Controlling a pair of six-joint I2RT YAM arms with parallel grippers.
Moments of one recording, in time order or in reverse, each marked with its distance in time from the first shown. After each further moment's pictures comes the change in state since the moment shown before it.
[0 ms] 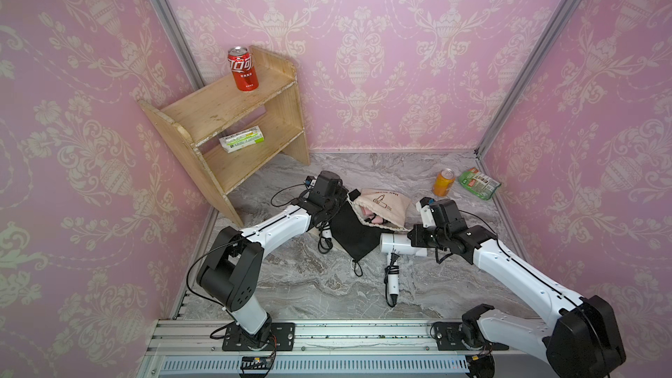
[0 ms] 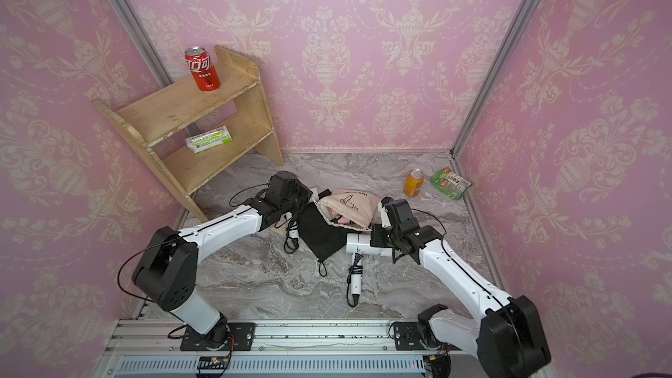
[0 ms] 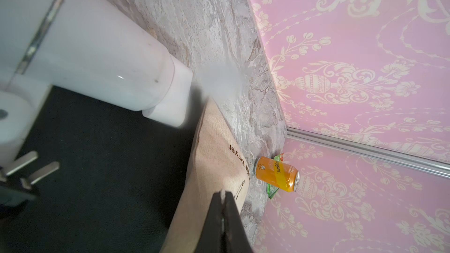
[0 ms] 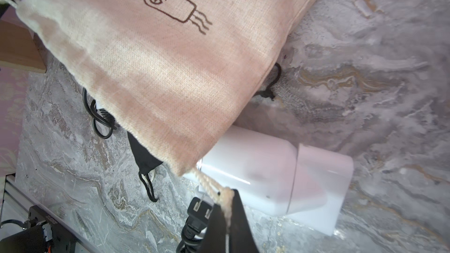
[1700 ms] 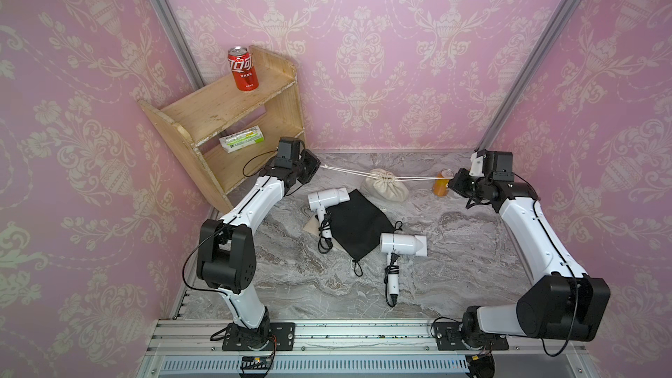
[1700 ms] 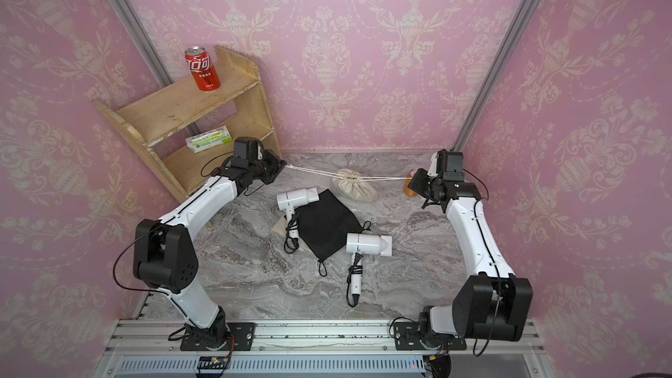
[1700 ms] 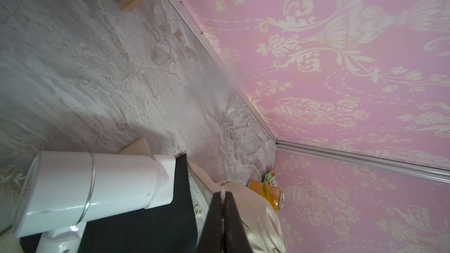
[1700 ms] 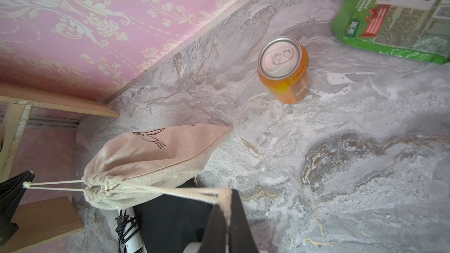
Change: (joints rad) left arm 0.318 0.103 0.373 -0.205 0.265 0.314; right arm -0.453 0.272 0.541 -0.089 -0.067 0.041
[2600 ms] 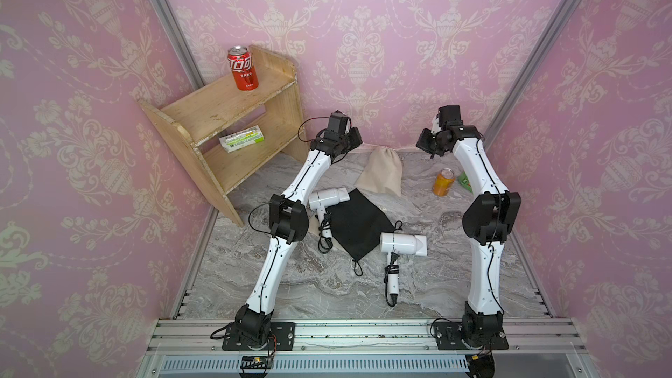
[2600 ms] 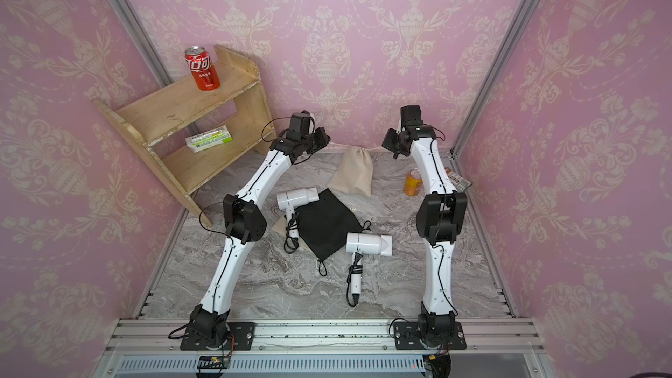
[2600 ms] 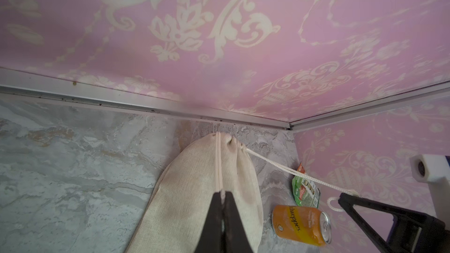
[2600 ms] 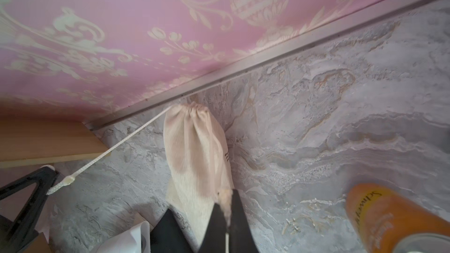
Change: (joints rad) left arm -0.179 0.867 1.226 -0.327 -0.031 0.396; right arm 0.157 0.872 1.043 -0.289 0.082 -0.030
